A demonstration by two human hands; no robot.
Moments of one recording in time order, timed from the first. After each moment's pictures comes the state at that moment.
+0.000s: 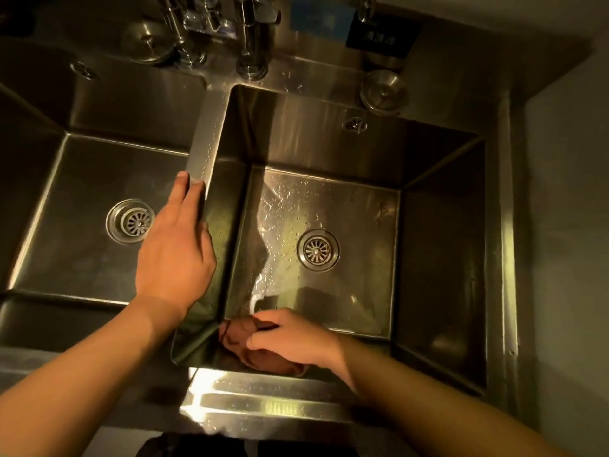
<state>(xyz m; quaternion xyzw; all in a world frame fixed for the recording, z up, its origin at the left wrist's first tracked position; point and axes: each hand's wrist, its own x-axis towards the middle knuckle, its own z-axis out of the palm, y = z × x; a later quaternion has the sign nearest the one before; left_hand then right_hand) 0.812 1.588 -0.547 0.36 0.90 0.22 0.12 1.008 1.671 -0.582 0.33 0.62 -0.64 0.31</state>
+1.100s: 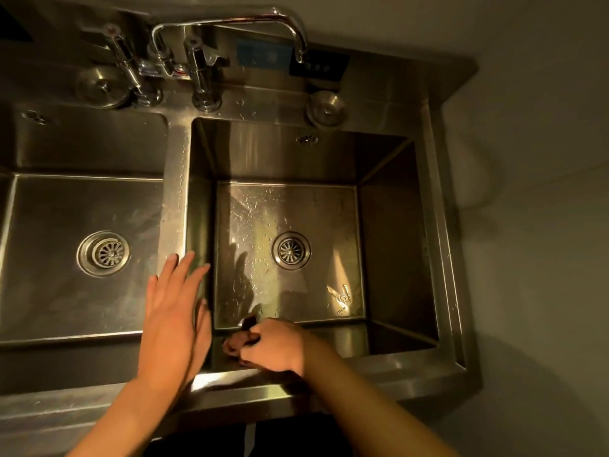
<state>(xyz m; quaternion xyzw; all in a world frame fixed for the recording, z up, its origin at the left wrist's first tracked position) 0.852 1.535 -0.538 0.44 0.83 0.28 0.19 1.003 1.650 -0.551 0.36 0.67 -0.53 0.36</state>
